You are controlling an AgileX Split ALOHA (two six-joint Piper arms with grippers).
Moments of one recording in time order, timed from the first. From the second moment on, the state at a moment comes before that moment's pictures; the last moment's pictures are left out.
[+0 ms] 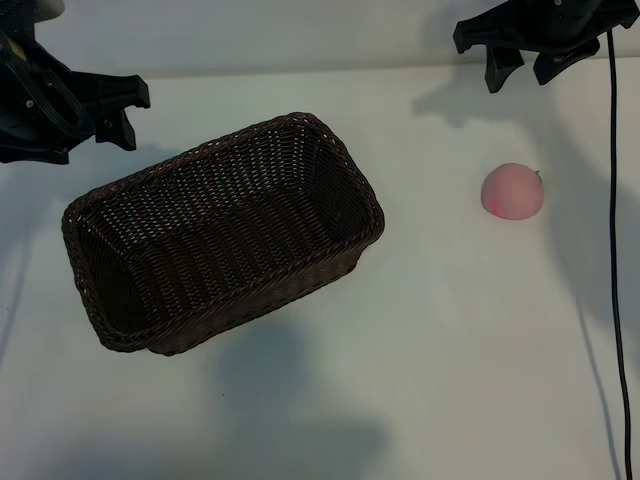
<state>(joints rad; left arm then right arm) -0.19 1.56 -1.24 -0.02 0.82 -0.32 0.32 2.06 -1.93 0.05 1.22 0.07</state>
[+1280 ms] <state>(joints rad) -0.19 1.56 -1.24 -0.02 0.84 -0.31 0.32 2.06 -1.93 0.05 1.22 0.06</state>
